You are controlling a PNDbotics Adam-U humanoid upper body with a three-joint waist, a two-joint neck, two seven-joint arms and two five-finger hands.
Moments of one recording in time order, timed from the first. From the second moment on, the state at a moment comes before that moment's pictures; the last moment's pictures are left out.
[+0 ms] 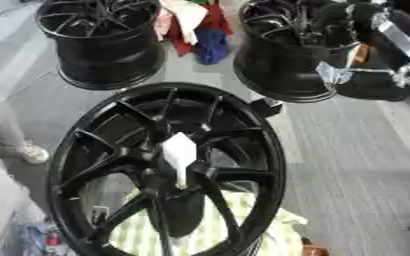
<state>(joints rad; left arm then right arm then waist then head) -0.04 0.19 0.26 -1.76 0.09 -0.01 -0.17 -0.43 -0.84 0.19 -1.91 0.00 0.09 0.19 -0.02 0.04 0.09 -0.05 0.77</state>
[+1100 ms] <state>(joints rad) -0.07 0.19 0.21 -1.73 0.06 -0.01 -0.24 -0.70 -0.72 0.49 -1.69 0.22 0.00 0.84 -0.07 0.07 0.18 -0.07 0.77</state>
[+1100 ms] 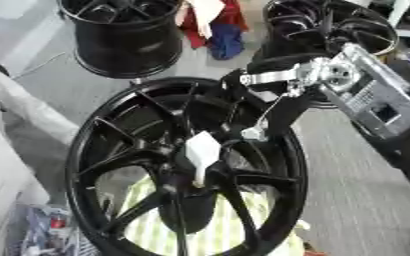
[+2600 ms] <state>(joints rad) -0.07 0.18 0.21 -1.72 0.05 -0.01 -0.24 -0.72 -0.63 0.54 -1.57 0.25 -0.04 0.80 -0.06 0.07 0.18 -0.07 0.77</state>
